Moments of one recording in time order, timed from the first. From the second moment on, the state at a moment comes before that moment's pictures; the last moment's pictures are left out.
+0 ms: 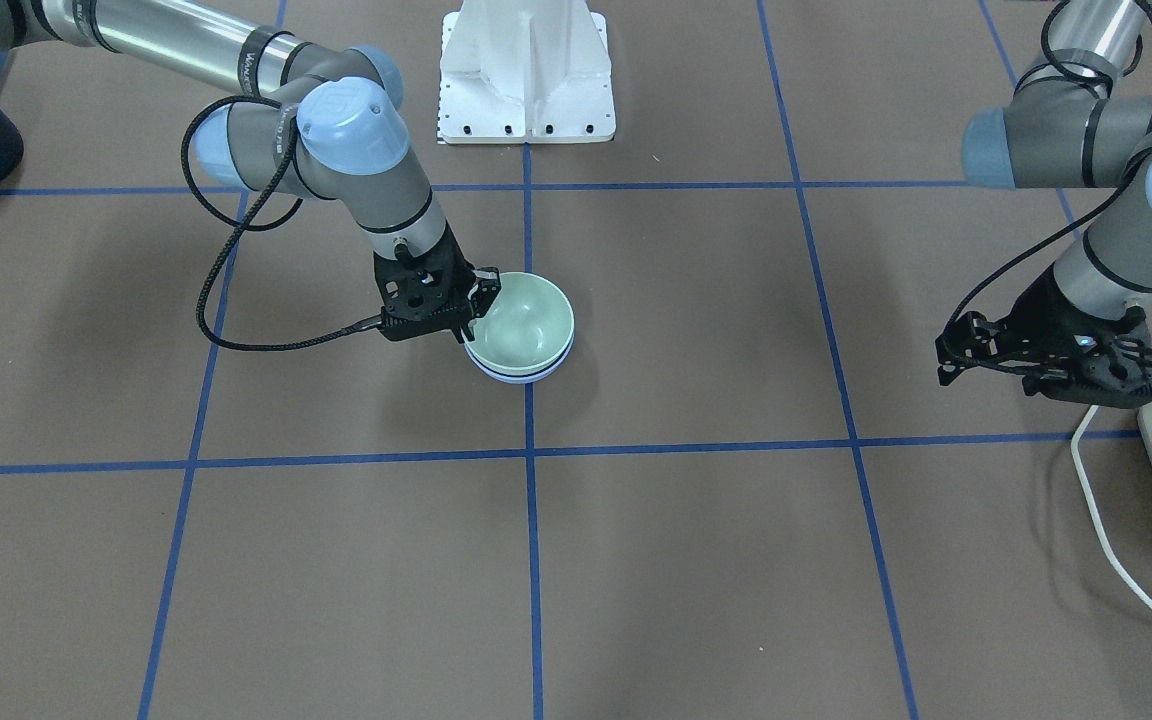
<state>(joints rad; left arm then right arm) -1.08 -1.88 -1.65 -1.76 -2.19 -0.56 0.57 -0.94 1.59 -1.29 1.92 1.08</state>
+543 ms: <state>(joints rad) -1.08 -1.88 -1.65 -1.76 -2.19 -0.56 0.57 -0.94 1.59 -1.29 1.92 1.08</state>
